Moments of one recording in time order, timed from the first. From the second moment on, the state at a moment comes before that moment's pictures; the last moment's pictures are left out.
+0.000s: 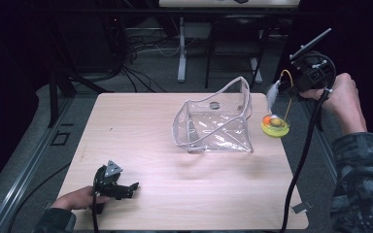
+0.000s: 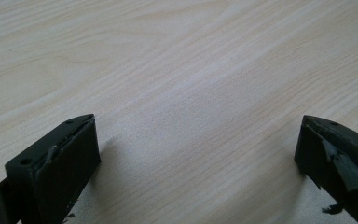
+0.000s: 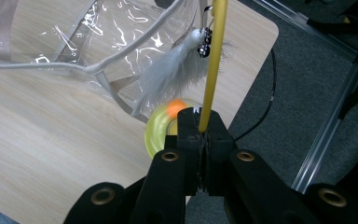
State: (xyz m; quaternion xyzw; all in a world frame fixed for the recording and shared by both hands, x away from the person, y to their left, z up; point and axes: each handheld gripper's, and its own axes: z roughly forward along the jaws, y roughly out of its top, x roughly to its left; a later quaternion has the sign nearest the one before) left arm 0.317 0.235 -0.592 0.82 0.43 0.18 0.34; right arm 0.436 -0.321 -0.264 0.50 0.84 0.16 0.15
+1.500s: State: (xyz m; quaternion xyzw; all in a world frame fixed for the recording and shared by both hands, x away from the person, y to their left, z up) left arm 0.317 0.236 -0.592 0.82 0.43 0.18 0.34; right arm 0.447 -0.304 -0.211 0.49 0.84 0.17 0.17
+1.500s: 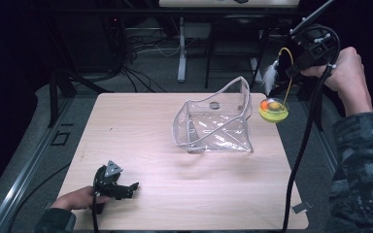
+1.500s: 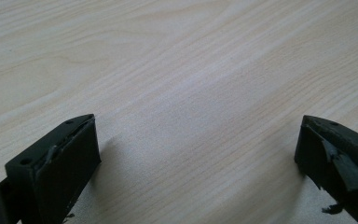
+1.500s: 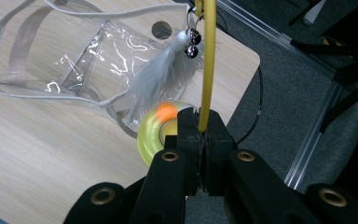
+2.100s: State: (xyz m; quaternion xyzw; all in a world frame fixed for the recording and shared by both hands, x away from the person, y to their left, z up) left arm 0.317 0.235 -0.592 0.82 0.43 0.18 0.34; right arm 0.446 -0.292 -0.194 0.48 0.84 0.17 0.19
